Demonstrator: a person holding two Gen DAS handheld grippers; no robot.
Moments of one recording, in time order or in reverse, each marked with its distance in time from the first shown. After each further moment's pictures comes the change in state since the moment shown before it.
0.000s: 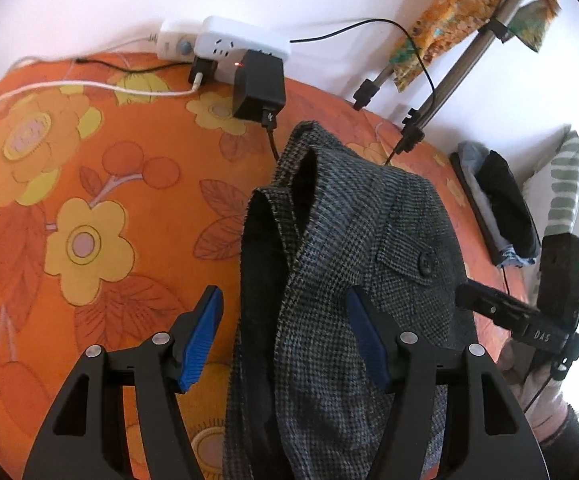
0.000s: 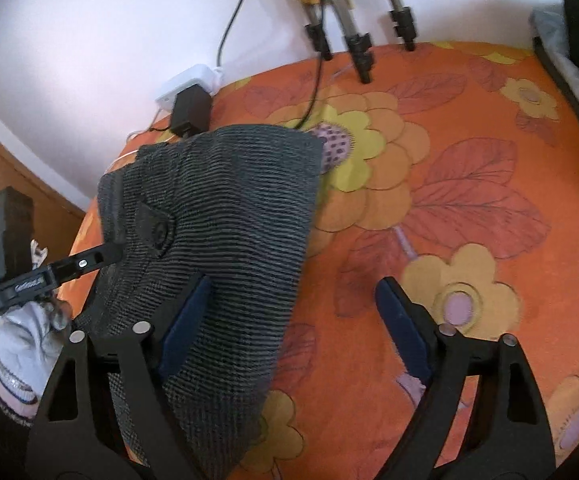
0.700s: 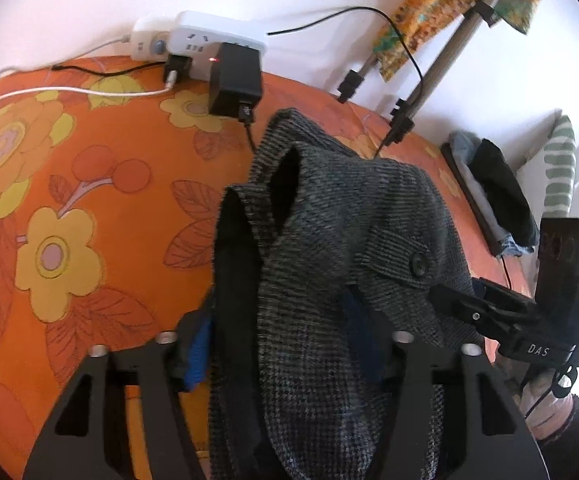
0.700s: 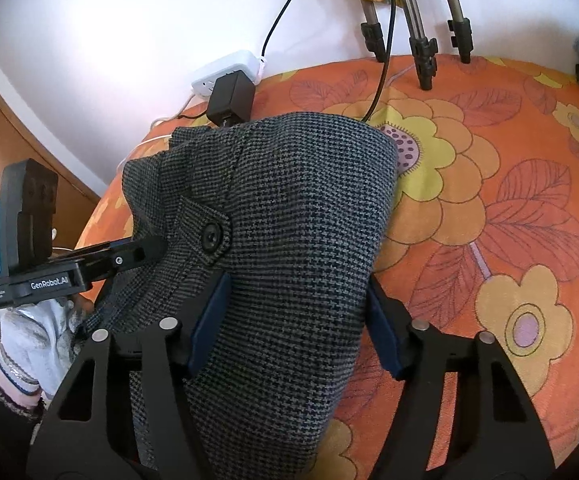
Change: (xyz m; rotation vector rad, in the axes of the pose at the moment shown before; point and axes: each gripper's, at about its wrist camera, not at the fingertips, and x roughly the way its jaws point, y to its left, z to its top) left arm 0.019 -0.011 -0.001 0.070 -0.008 -0.019; right arm 0.018 0.036 -0.006 -0.091 -0.021 0.031
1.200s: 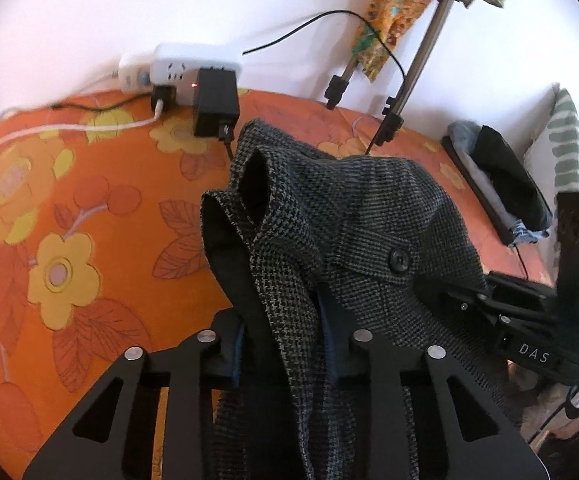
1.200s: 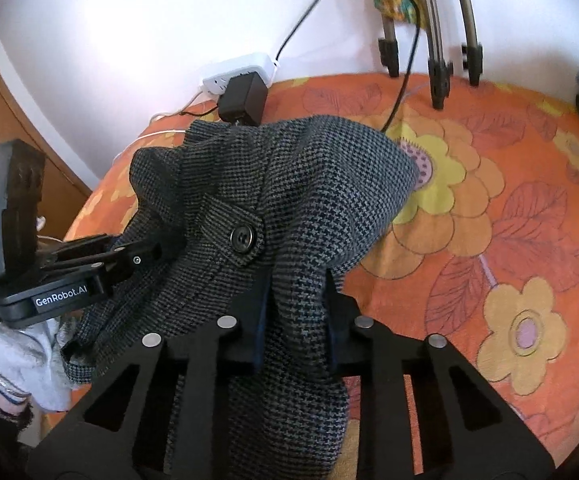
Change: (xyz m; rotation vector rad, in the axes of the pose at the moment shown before) left arm -0.007 -0.025 -0.005 0.094 -0.065 0.089; right arm 0.006 0.031 -0.001 -0.082 -0.033 -0.078
